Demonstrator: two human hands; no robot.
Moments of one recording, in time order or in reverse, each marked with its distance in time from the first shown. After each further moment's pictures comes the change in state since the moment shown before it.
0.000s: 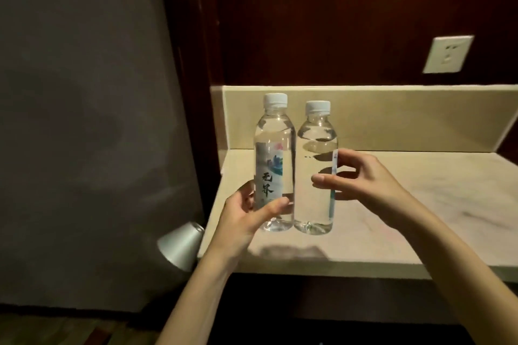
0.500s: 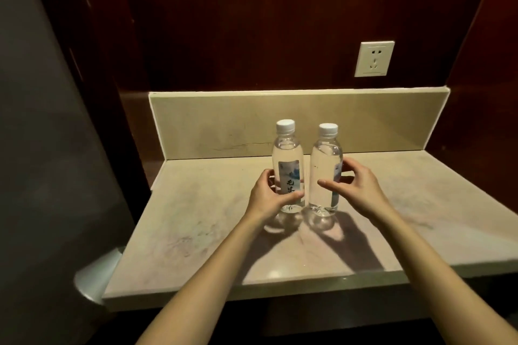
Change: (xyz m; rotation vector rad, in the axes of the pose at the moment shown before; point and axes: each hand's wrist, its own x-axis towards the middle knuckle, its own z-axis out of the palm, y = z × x) left_hand 0.147 -0.094 0.151 0.284 -0.060 -0.107; right_hand 0.032 0.130 -0.136 -0.230 0.389 0.072
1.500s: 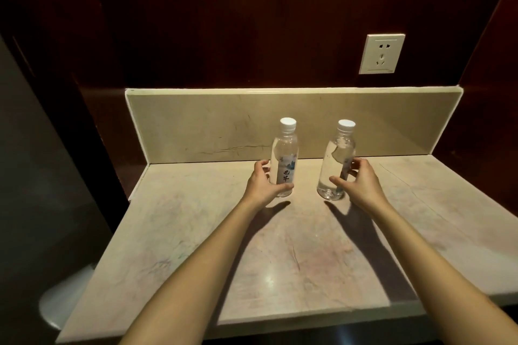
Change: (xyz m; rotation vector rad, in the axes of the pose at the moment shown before) left_hand 0.091 -0.015 0.010 0.135 0.002 -0.072; right_hand 0.080 0.067 0.005 -0.208 0.148 0.203
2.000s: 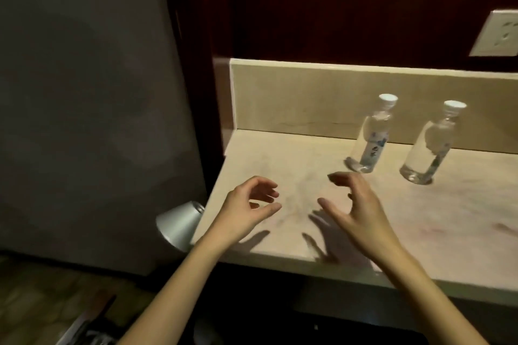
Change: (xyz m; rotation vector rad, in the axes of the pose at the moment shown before) left_hand -0.200 -0.058 -0.173 -0.024 0.085 0.123; right_hand -0.197 -0.108 0.080 -0.003 -0.272 -0.507
